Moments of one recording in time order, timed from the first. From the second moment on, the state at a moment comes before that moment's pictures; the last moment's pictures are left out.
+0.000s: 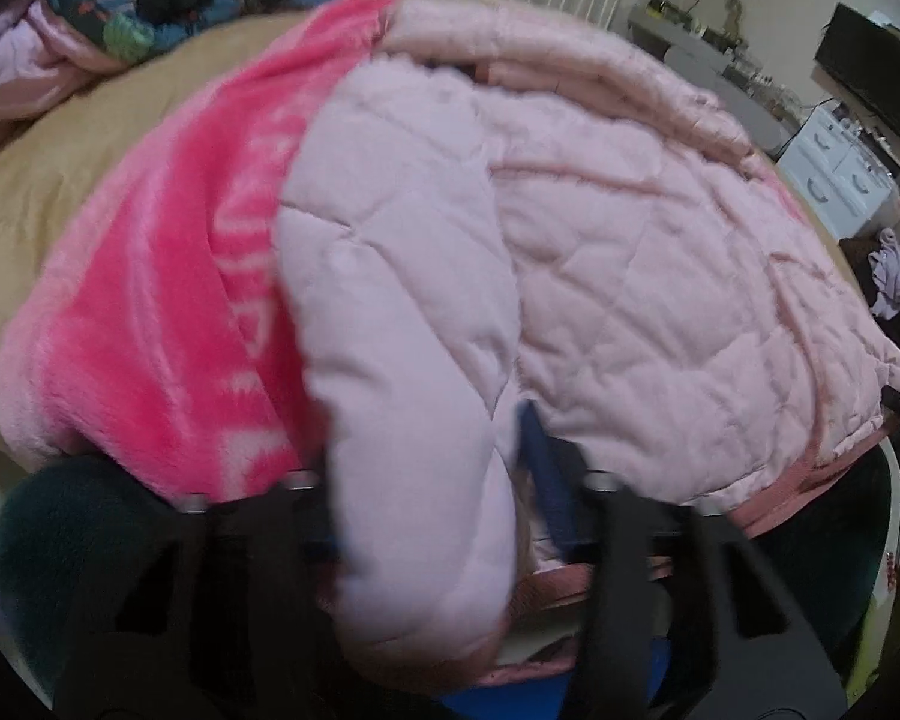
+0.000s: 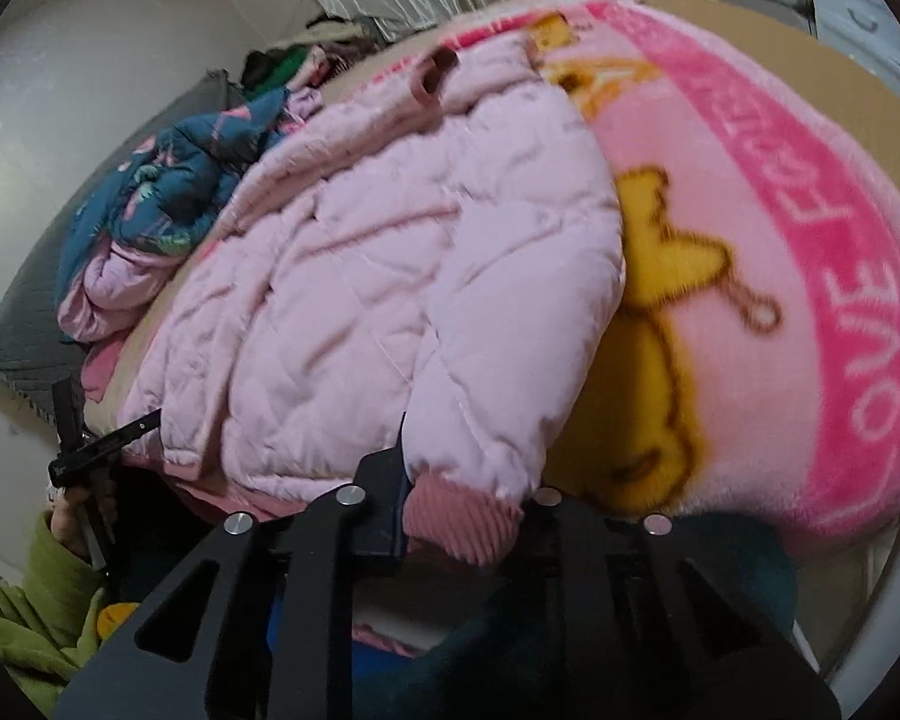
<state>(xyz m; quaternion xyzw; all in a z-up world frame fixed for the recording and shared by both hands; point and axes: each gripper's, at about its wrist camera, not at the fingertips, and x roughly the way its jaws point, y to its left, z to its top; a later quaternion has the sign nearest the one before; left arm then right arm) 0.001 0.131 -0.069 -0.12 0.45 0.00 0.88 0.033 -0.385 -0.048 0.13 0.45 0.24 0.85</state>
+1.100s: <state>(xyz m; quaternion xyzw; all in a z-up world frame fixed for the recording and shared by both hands) -0.022 0.129 -0.044 -0.16 0.45 -0.04 0.88 0.071 -0.366 0.050 0.15 0.31 0.28 0.90</state>
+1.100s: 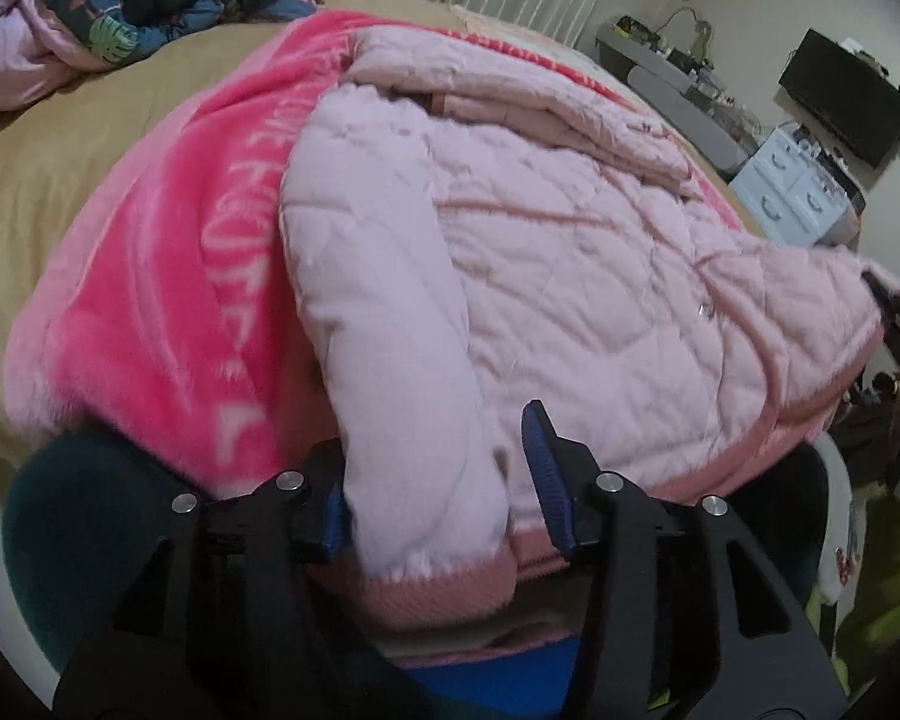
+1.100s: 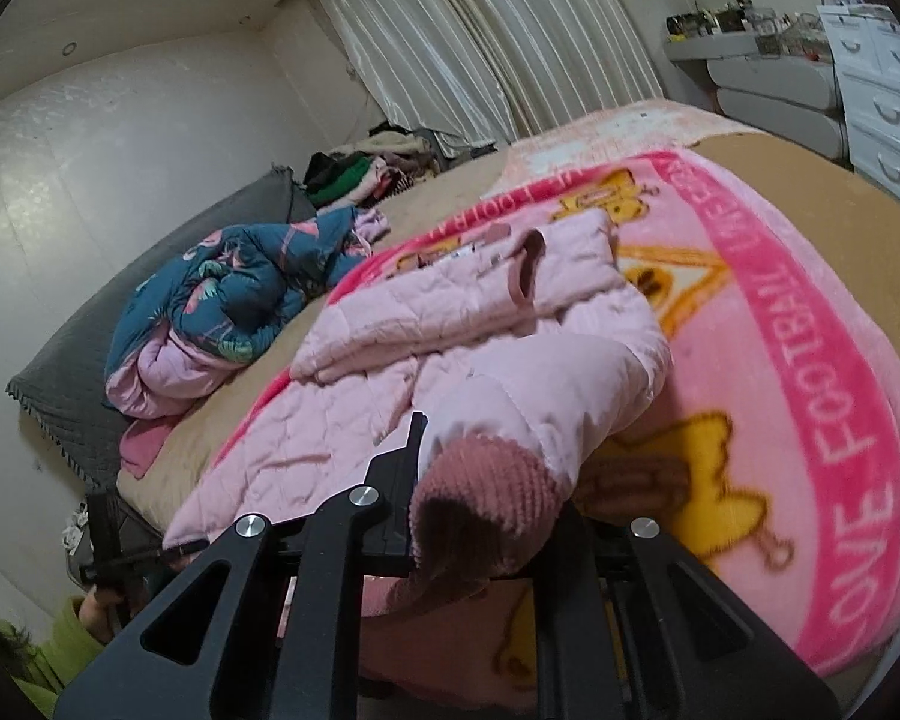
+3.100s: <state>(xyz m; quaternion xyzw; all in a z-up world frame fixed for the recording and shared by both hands) 0.122 0.157 0.116 -0.12 0.23 0.00 0.97 0.197 -0.366 0.118 0.23 0.27 0.26 0.90</state>
